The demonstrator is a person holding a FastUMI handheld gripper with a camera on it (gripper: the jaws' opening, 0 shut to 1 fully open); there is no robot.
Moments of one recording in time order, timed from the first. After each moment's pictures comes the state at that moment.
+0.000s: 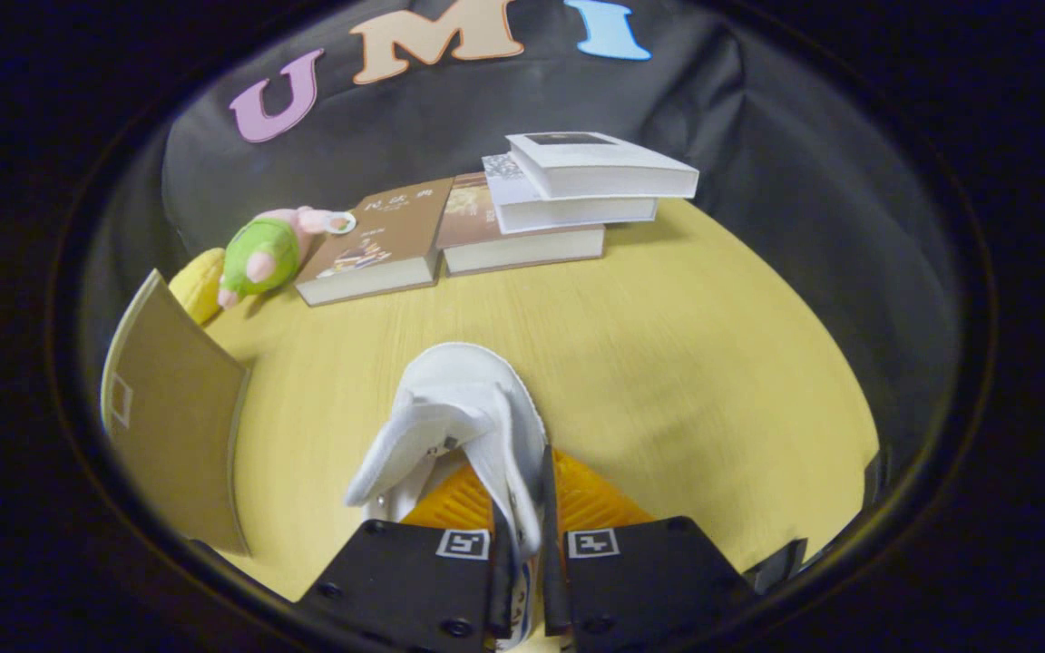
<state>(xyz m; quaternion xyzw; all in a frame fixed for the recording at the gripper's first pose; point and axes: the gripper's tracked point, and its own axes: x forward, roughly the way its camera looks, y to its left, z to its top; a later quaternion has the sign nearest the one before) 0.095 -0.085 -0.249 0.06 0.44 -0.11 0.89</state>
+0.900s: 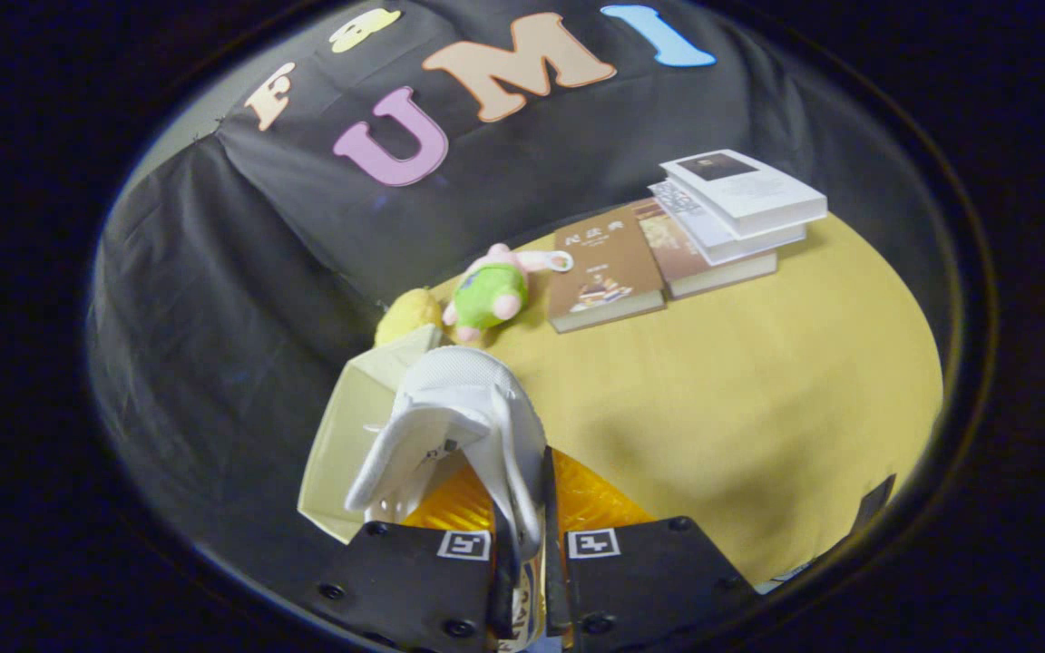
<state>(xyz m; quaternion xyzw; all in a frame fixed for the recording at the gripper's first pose) 0.077 0.108 -0.106 0.20 0.42 0.09 0.88</state>
